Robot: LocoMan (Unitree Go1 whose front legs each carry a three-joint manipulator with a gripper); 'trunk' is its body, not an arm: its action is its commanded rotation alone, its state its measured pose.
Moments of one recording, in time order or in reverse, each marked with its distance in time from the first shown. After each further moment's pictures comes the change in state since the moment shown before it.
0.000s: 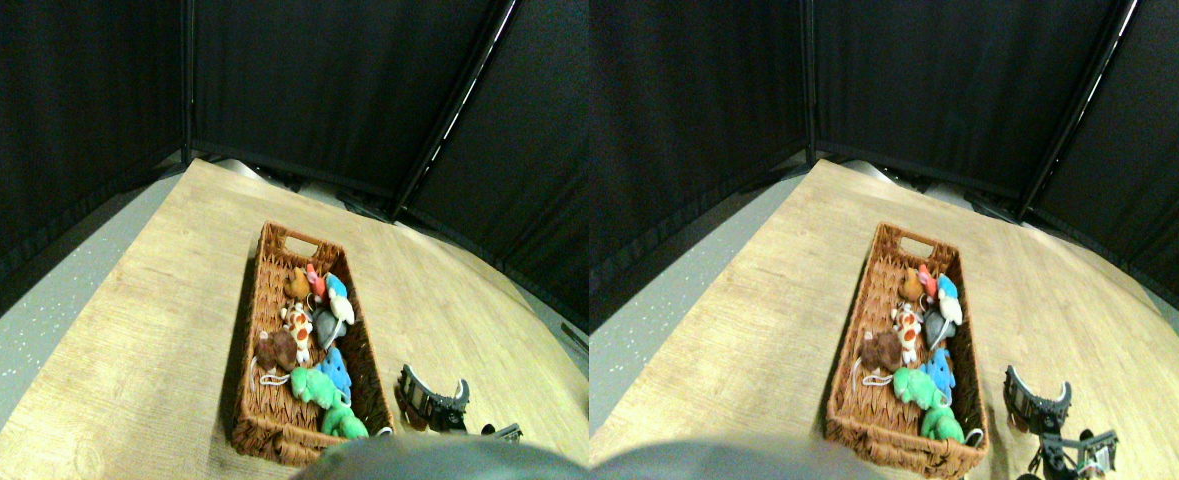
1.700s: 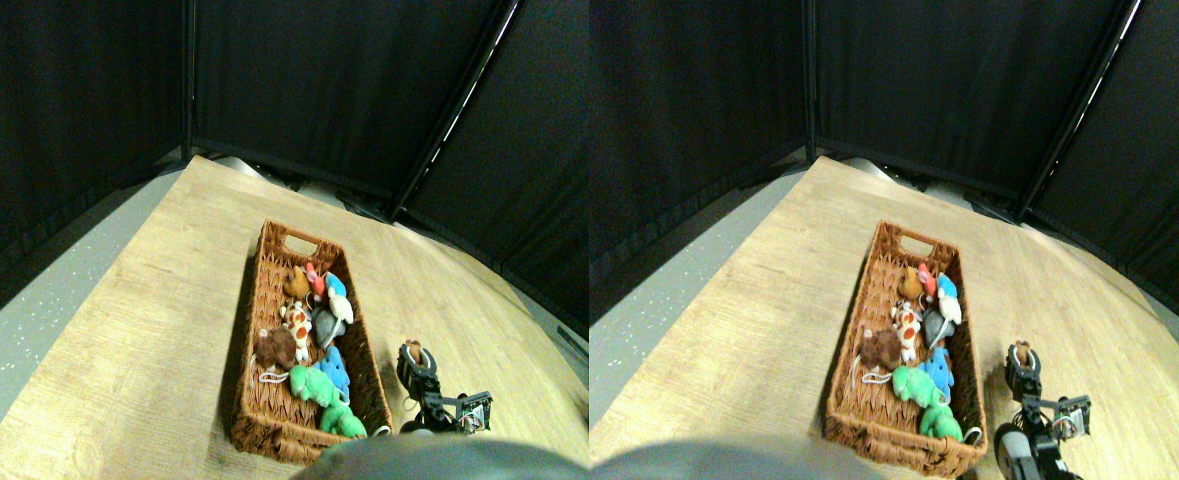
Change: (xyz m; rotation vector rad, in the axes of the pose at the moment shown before) right arm 0.030 0.012 -0.016 -0.019 -0.032 -0.040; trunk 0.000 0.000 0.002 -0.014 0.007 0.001
